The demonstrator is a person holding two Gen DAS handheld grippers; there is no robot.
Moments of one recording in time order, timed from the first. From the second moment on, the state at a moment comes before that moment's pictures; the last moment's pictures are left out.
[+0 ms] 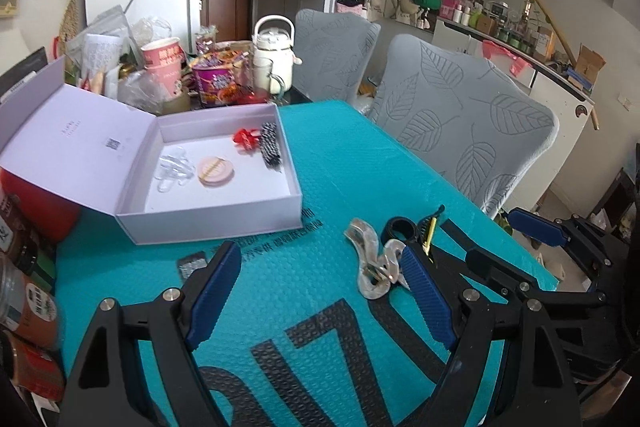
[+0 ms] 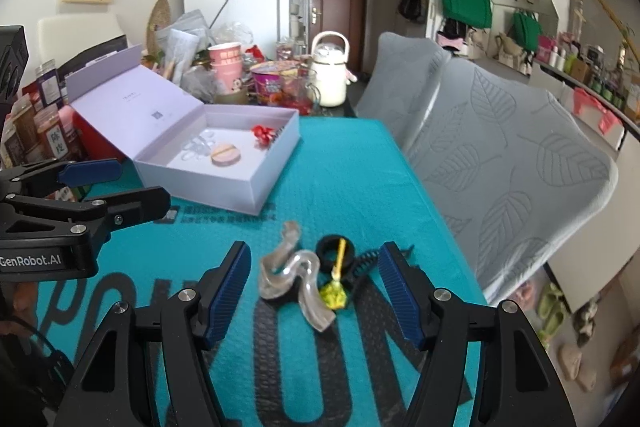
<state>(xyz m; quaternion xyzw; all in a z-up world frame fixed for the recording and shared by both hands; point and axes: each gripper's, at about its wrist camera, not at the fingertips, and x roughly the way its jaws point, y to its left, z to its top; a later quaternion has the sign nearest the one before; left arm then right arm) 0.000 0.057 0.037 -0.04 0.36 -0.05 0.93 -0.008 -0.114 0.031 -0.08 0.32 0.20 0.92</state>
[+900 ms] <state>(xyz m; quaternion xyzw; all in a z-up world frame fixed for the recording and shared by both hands) 0.070 -0.005 -0.036 -0.05 0.46 -0.10 0.88 0.045 -0.169 -0.039 -0.05 0.41 0.16 0.90</state>
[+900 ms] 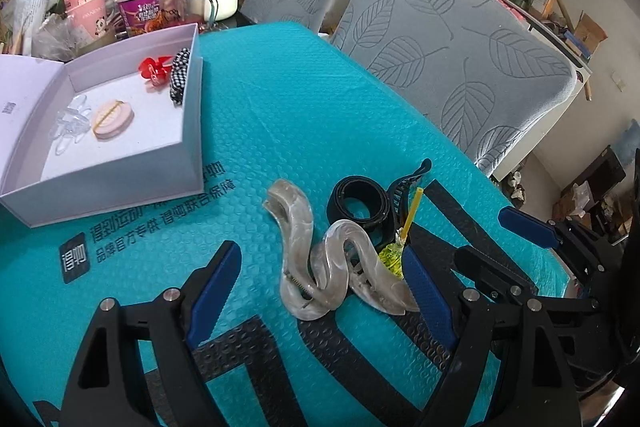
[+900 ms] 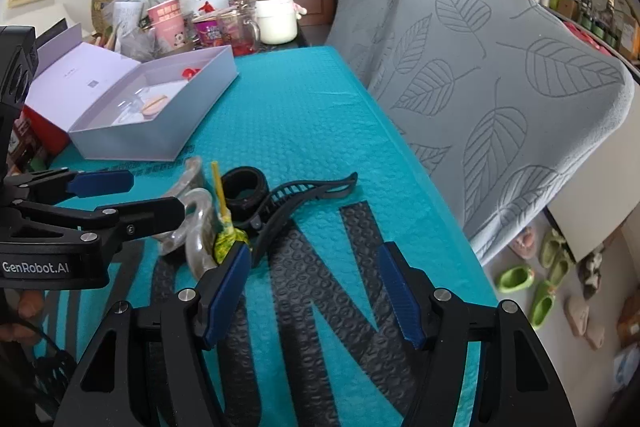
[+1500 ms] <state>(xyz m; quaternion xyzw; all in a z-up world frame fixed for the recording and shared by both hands) 0.087 0.002 -0.068 -0.07 0.49 -0.10 0.86 0.065 -0.168 -0.057 -0.06 0.43 0.17 0.89</state>
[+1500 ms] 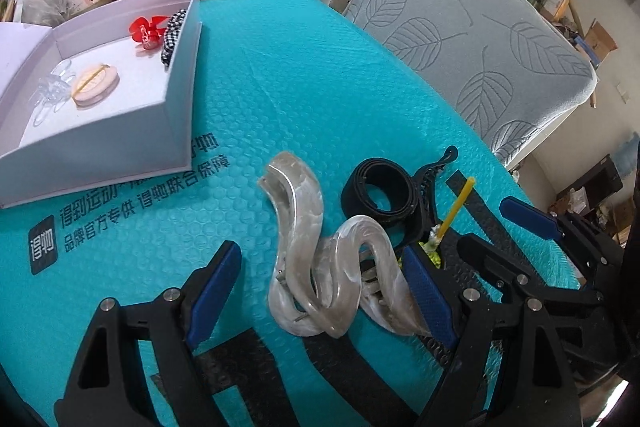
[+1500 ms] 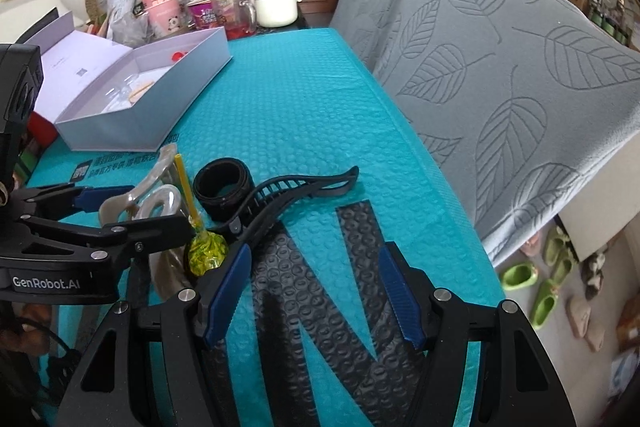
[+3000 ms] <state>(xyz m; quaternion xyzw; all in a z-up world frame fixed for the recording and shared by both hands) 0.094 0.028 -0.076 -0.01 0.47 -0.13 0.87 0.052 -0.110 -0.072 -0.07 0.43 0.28 0.85</state>
